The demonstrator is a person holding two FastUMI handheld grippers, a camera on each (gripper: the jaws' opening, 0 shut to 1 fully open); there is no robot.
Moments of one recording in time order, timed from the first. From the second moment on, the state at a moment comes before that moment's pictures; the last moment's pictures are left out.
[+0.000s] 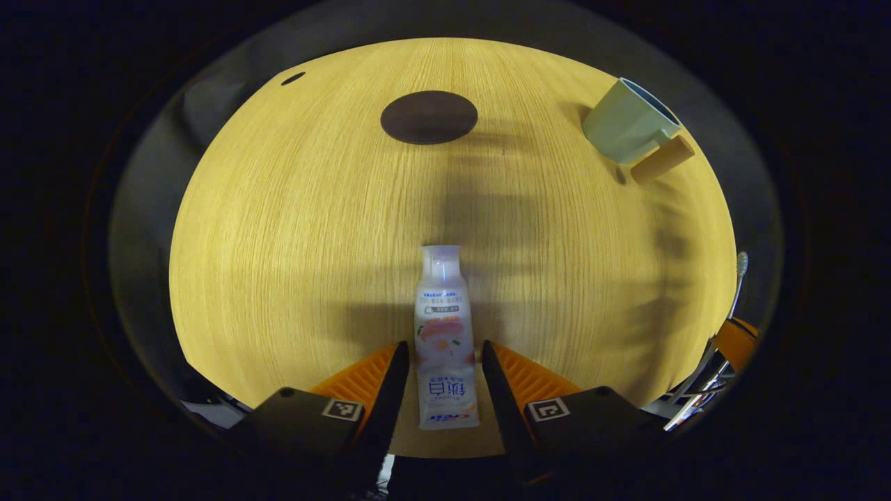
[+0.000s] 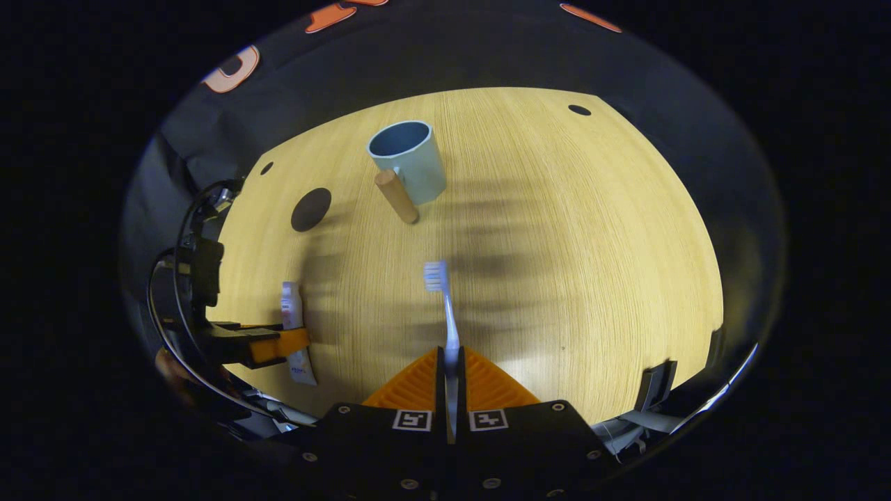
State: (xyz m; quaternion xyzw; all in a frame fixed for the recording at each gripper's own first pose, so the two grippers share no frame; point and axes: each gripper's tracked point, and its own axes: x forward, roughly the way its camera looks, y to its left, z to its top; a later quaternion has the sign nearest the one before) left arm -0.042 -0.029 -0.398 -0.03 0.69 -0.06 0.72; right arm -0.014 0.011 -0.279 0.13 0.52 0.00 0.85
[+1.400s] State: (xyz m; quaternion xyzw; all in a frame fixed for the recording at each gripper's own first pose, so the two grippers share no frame) left arm 0.001 0.011 -0.381 -0.06 0.64 -0.06 0.77; right arm 0.162 0.003 -0.183 0.12 0.22 0.10 0.96
